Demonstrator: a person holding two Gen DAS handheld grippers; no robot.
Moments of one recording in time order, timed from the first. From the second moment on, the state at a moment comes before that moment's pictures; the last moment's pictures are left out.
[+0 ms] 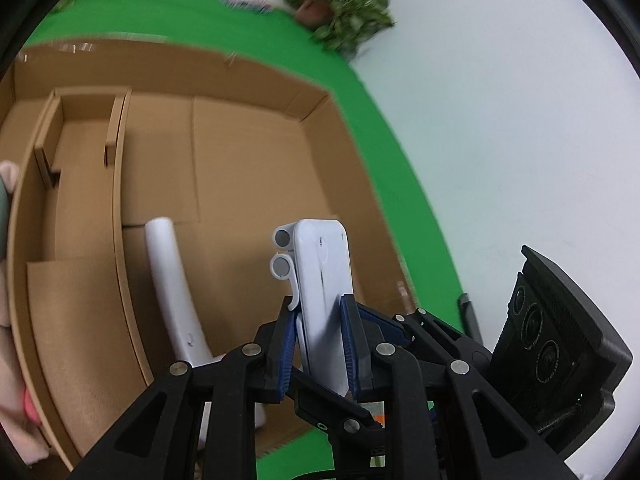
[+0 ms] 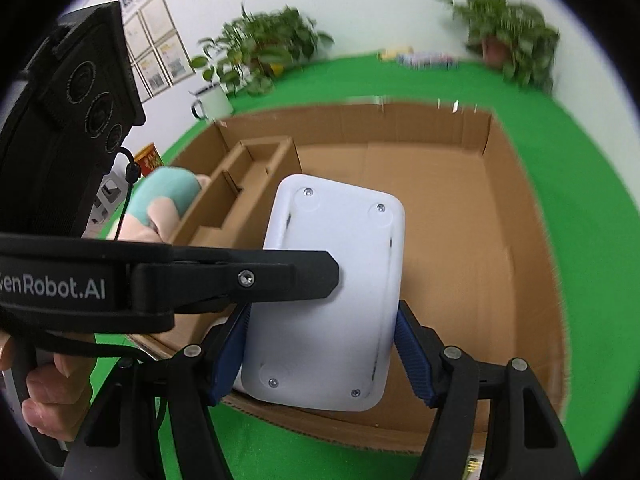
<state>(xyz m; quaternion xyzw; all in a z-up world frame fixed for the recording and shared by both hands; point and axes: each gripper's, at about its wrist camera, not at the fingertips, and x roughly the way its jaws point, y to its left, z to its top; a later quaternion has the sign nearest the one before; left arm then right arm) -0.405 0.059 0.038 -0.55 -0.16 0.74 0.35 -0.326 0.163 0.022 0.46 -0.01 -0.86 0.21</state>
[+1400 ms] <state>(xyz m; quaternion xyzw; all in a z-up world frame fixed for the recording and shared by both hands) -0.358 -0.030 0.036 -0.53 -0.14 0.80 0.25 -0.357 0.172 -0.028 0.60 -0.11 -0.76 0.20</state>
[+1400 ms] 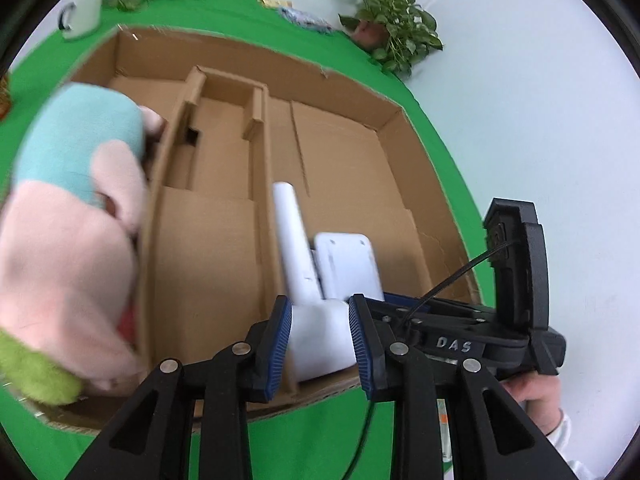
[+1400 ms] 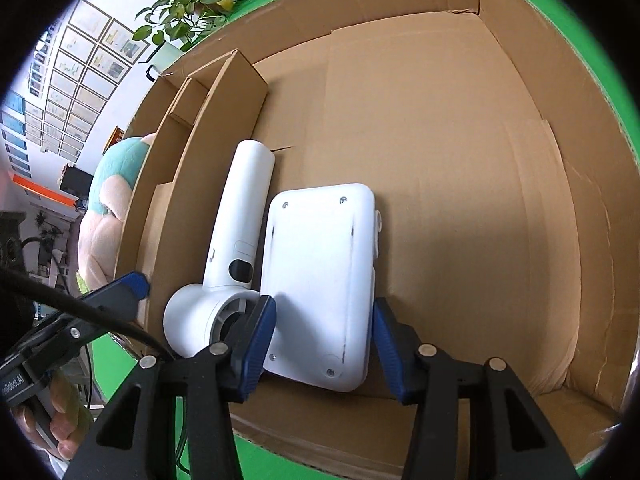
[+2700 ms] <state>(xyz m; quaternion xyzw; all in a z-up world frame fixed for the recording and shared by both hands) -0.285 -0.067 0.081 -0.42 -0.05 0.89 0.18 -0.262 0.177 0.051 0.39 -0.01 -0.91 0.16</state>
